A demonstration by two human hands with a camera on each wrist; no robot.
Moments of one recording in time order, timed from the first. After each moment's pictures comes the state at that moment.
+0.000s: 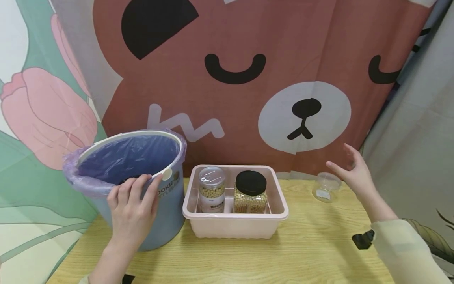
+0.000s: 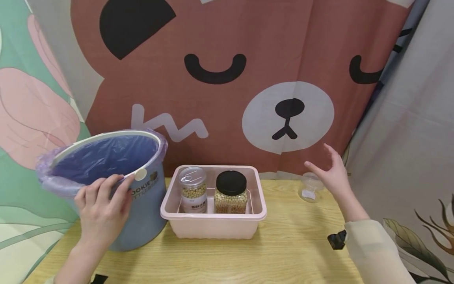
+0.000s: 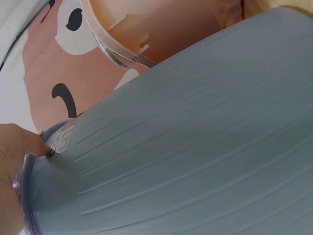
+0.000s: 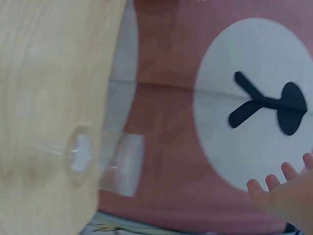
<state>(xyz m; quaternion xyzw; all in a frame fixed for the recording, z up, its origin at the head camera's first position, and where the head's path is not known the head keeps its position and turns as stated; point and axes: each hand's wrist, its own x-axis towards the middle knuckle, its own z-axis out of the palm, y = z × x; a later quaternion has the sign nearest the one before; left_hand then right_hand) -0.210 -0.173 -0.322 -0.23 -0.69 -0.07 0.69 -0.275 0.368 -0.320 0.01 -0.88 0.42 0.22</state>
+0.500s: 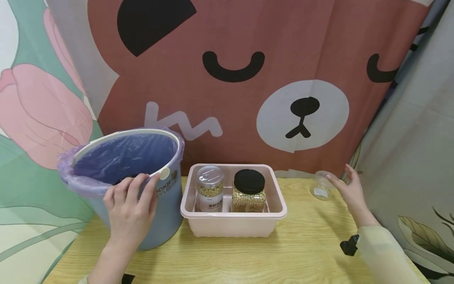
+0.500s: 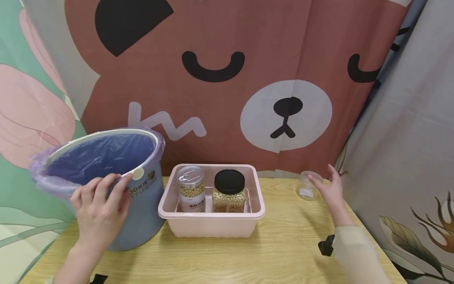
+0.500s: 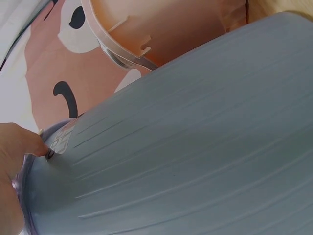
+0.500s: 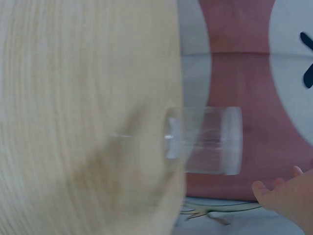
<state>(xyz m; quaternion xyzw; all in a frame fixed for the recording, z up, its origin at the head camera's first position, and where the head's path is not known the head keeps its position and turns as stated) -0.214 -0.169 -0.322 -0.21 -0.68 -0.09 0.70 -0.294 0.399 -0.402 -0.09 -0.84 0.50 0.19</state>
